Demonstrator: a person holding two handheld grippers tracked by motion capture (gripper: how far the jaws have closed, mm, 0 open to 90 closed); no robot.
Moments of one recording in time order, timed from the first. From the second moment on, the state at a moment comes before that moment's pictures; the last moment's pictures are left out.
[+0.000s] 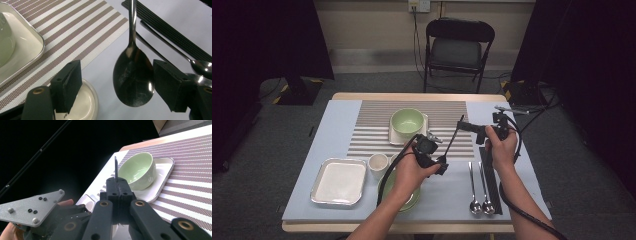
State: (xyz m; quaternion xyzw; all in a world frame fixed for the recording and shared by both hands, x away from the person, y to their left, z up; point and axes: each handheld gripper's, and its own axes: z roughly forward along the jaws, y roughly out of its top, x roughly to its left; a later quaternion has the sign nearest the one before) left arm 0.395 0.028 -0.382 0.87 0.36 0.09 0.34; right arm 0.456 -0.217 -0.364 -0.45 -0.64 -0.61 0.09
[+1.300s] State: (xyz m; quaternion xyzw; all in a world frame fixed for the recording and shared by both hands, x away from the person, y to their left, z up) left arm 0.395 0.067 -0.370 0.85 0.35 0.06 0.38; right arm 0.469 -0.208 -0.355 -0.46 -0.64 -0.61 0.08
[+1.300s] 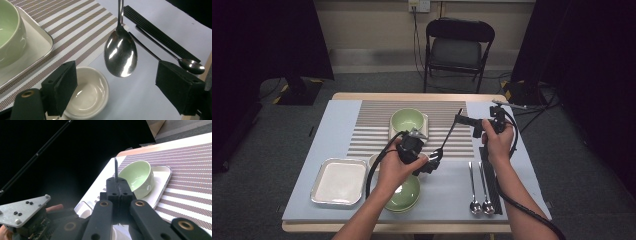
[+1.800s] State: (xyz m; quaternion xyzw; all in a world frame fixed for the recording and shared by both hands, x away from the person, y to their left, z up) left arm 0.395 0.091 -0.365 0.84 0.37 0.06 0.39; right arm 0.477 -0.199 -0.352 -0.46 -0.64 -0.61 0.07
